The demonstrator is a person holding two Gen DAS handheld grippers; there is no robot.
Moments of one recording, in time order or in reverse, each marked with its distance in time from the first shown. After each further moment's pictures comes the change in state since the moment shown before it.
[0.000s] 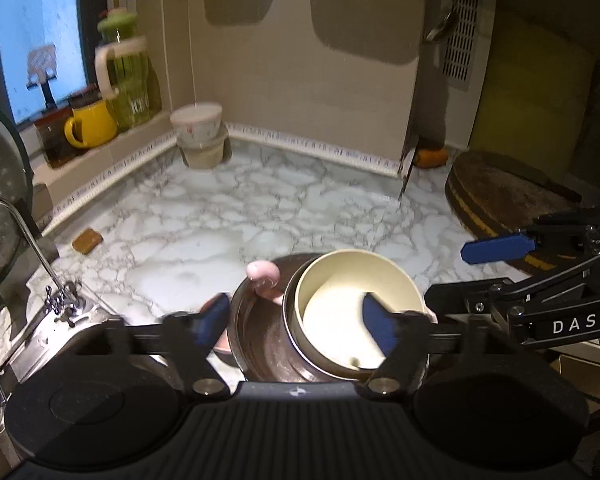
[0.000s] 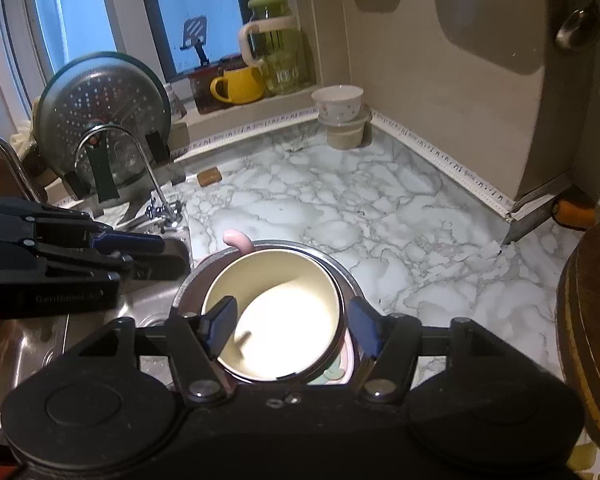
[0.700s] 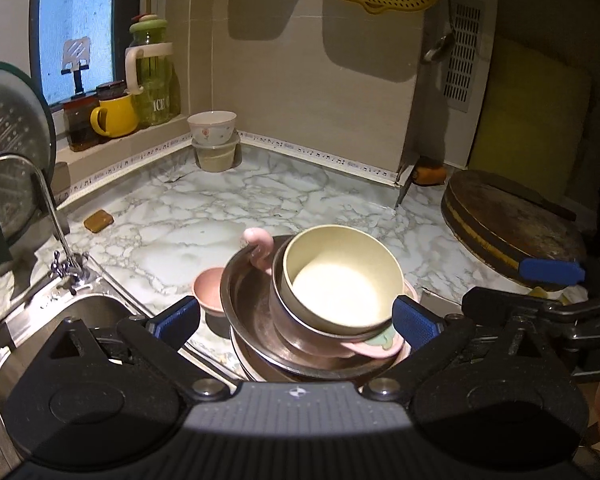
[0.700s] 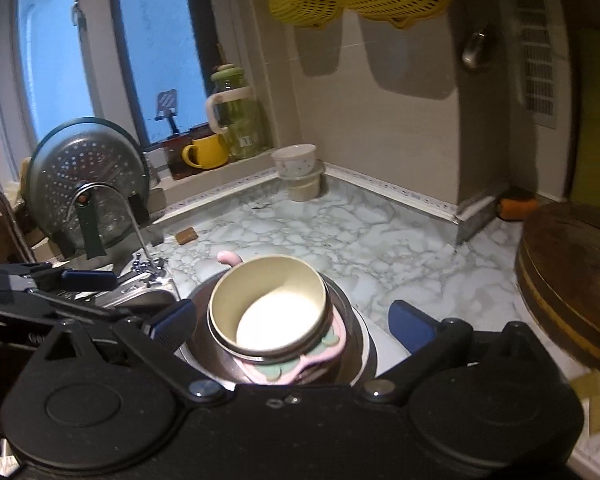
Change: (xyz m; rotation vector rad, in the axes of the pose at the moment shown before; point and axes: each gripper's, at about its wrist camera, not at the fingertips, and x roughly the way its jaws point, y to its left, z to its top) left arm -0.031 -0.013 -0.048 -0.081 -0.068 0.016; right arm -0.048 0.022 -0.070 0.134 -0.248 -0.127
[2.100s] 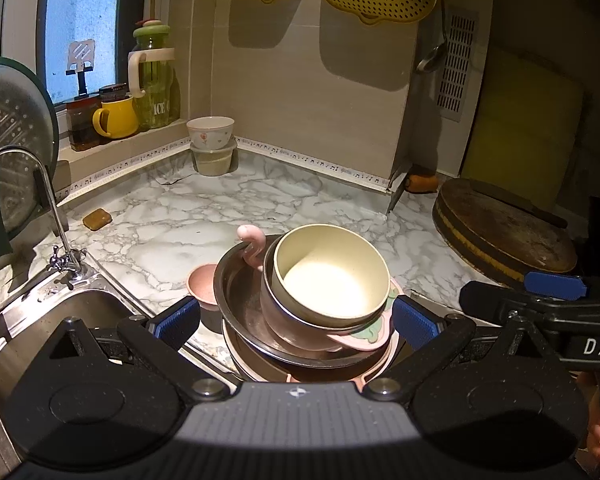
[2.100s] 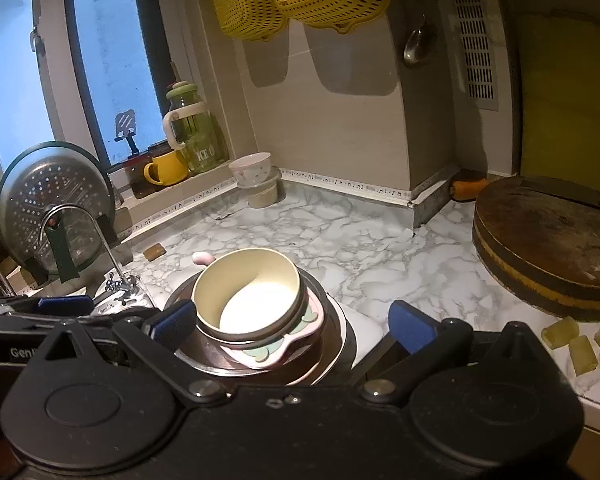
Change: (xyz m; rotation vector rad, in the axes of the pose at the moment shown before) left arm -0.012 -0.003 -0.009 -0.018 -0.032 -0.013; right arm -0.022 0.005 -0.024 0.101 -0.046 -0.122
